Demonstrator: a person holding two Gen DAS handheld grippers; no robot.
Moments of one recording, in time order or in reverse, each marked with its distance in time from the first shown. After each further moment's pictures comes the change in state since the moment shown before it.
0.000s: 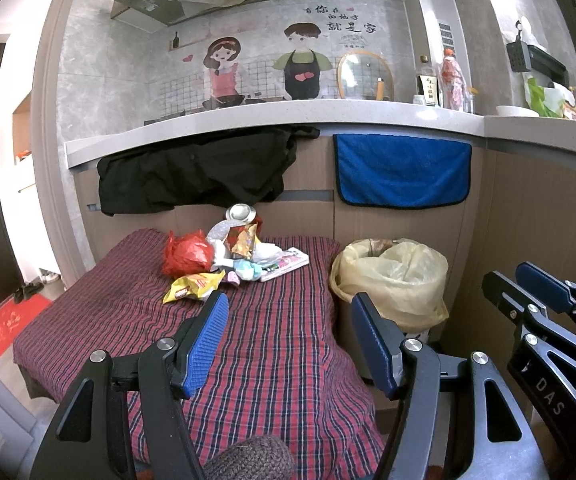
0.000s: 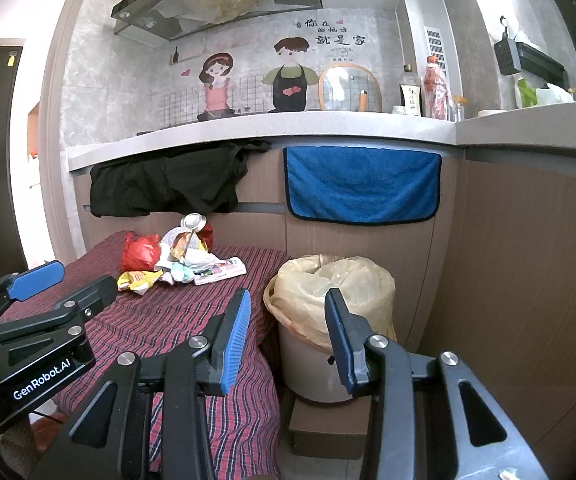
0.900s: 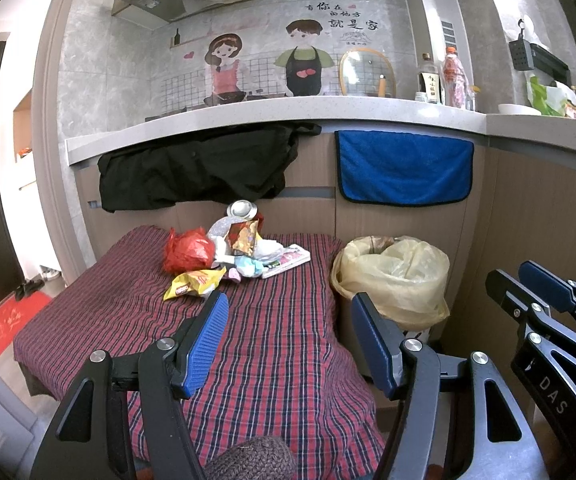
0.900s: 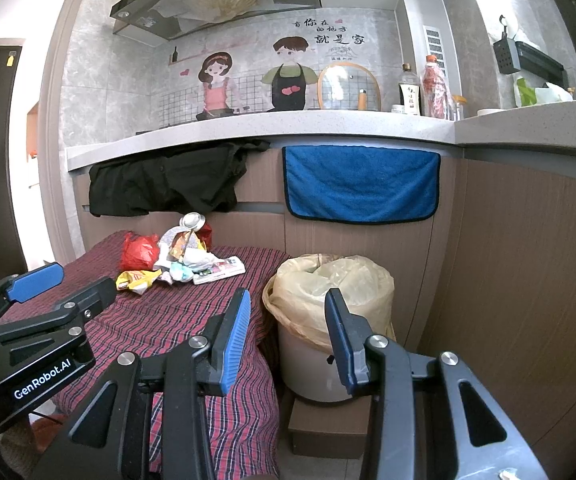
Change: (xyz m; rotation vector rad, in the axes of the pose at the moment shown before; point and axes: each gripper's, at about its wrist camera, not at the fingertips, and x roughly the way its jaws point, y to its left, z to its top) left arm -0.001 0.002 -0.002 -0.003 0.001 0.003; right arm 0.001 0.000 -0.003 0.000 -0.003 -0.002
